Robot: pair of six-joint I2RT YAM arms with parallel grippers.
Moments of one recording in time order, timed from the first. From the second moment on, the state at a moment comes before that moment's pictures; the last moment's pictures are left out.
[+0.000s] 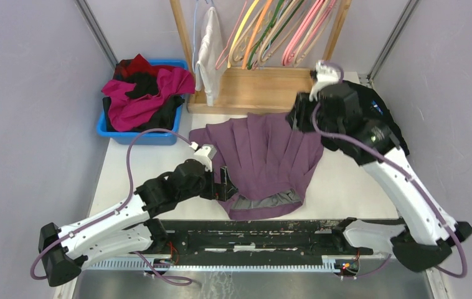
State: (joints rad) left arm -0.95 0.82 0.65 -0.45 -0.08 -0.70; right arm 0.60 1.11 1.41 -0.82 0.14 0.40
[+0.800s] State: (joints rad) left arm -0.95 0.84 0.64 -0.45 -0.10 -0.66; right arm 0.41 1.77 2.34 -0.84 0.35 0.32
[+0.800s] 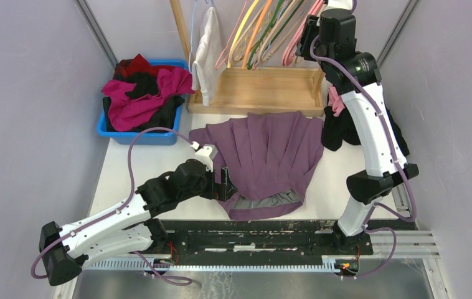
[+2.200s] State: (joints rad) left arm -0.95 0.84 0.64 -0.44 -0.11 -0.63; right arm 0.28 1.71 2.33 -0.90 0.25 0.27
